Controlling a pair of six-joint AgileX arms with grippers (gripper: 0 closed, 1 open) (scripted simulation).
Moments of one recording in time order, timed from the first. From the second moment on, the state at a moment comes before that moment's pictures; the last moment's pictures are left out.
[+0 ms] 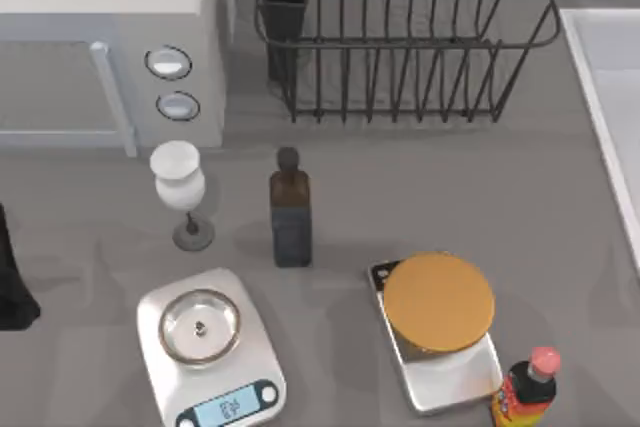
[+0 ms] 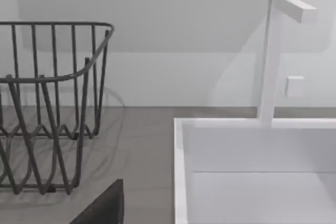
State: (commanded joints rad) left arm 0.00 0.00 0.00 0.00 0.00 0.00; right arm 0.00 0.00 0.00 0.00 0.00 0.00
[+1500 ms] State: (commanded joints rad) left arm 0.00 0.00 0.00 0.00 0.00 0.00; right arm -0.53 1.37 0.86 -1.05 0.00 -0.87
